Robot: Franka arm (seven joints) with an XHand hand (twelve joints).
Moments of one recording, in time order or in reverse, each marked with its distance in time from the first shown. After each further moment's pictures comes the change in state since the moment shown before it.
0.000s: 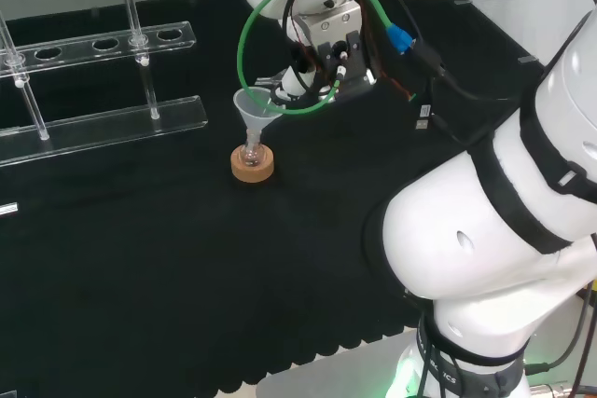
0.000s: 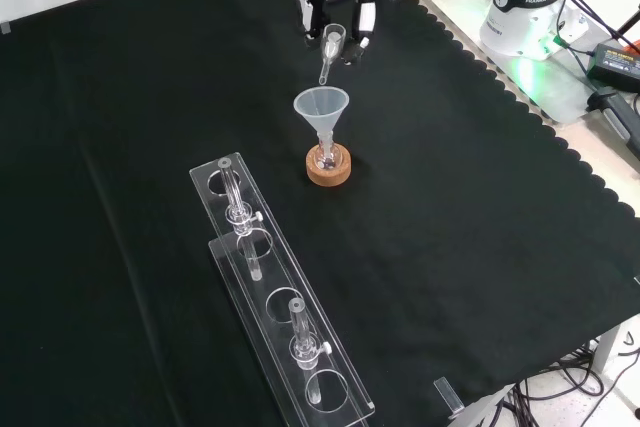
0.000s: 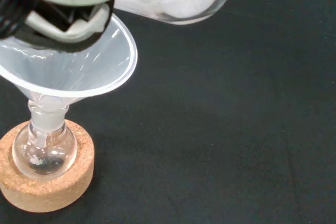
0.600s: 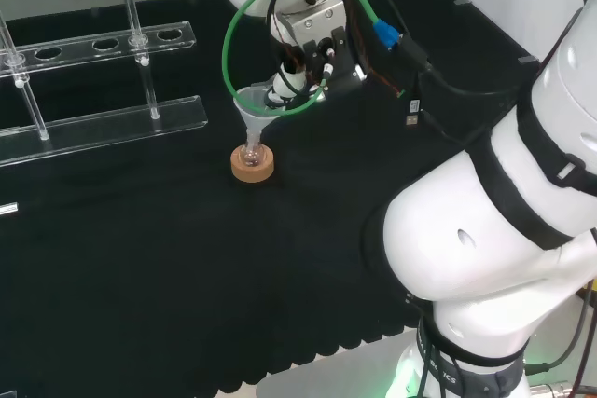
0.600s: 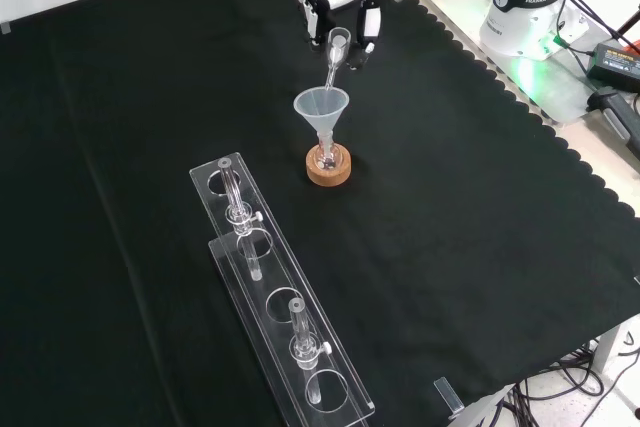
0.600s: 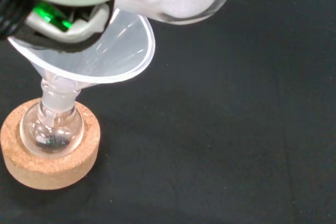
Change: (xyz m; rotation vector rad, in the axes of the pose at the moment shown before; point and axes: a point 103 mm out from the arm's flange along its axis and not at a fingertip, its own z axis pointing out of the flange) arm 0.018 -0.001 -0.003 0.053 -0.076 -0.015
